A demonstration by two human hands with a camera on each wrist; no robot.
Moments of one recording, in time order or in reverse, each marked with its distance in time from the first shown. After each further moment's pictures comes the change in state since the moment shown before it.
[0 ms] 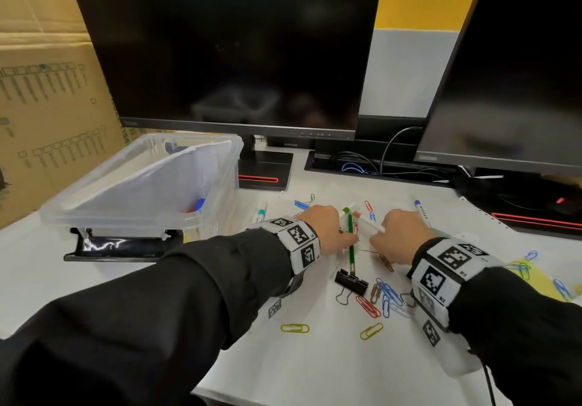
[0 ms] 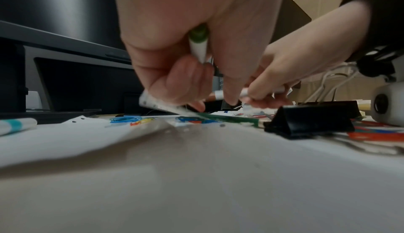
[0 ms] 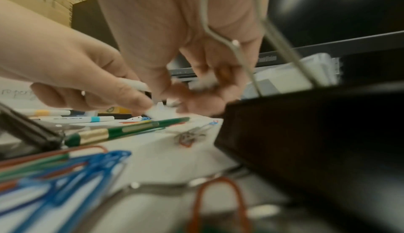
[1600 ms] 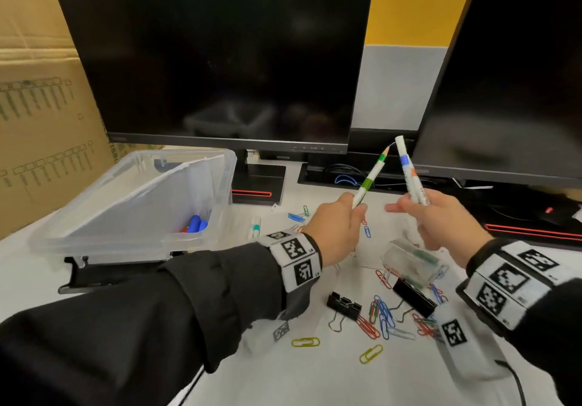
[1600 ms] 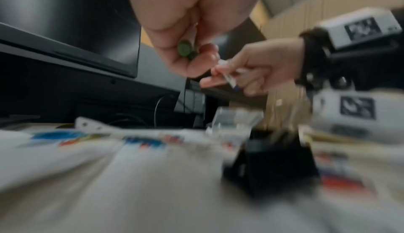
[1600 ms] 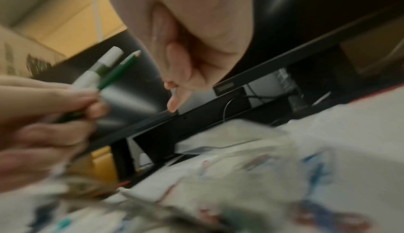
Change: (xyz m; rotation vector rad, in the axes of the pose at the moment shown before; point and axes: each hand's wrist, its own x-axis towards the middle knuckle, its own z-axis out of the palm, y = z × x) left_hand -0.005 0.023 -0.013 -0.411 0.236 0.186; right_hand 0.003 0.033 -0.041 0.884 0.154 -0.018
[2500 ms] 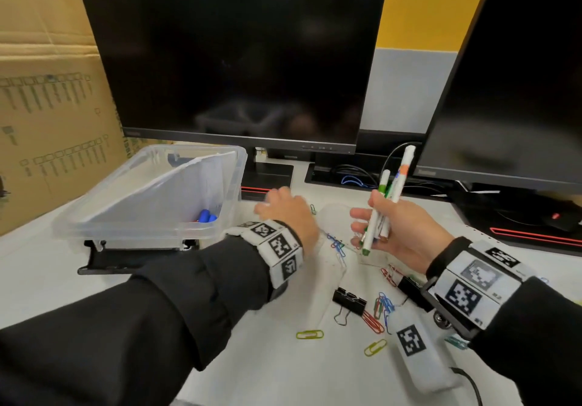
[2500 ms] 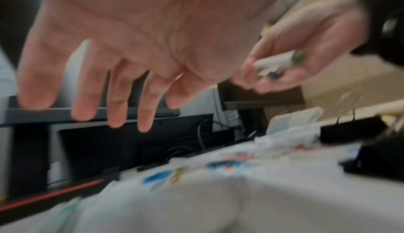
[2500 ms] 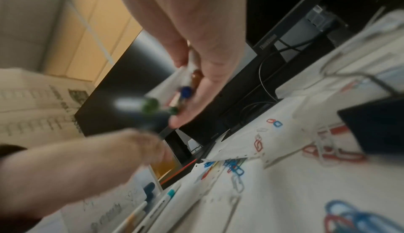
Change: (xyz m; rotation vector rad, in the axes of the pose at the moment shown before) left_hand -0.011 -0.025 -0.036 0.803 -0.031 -0.400; right_hand -0.026 -0.026 0.050 0.549 -0.225 0.184
